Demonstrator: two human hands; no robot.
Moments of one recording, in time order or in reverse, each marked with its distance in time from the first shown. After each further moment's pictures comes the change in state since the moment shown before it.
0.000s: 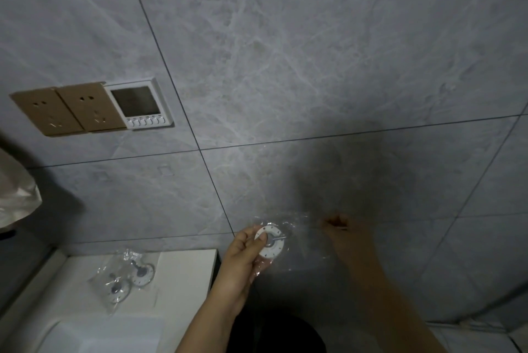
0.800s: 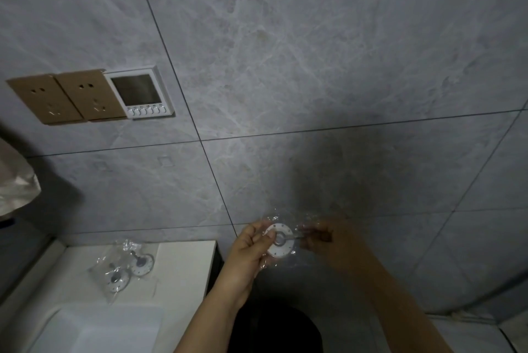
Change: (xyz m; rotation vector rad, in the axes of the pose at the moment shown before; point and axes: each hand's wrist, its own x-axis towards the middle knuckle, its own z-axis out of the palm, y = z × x) left_hand -0.008 -0.001 0.009 0.040 -0.060 -0.001; right_hand -0.036 -0.010 -0.011 -0.088 -0.463 -0.264
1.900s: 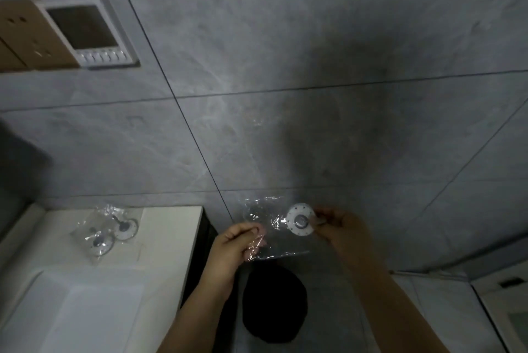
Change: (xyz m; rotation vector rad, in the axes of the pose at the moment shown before) left_hand -0.001 -0.063 -0.022 0.048 0.224 -0.137; right_hand -0.004 0.060 0.006 0.429 0.299 0.259
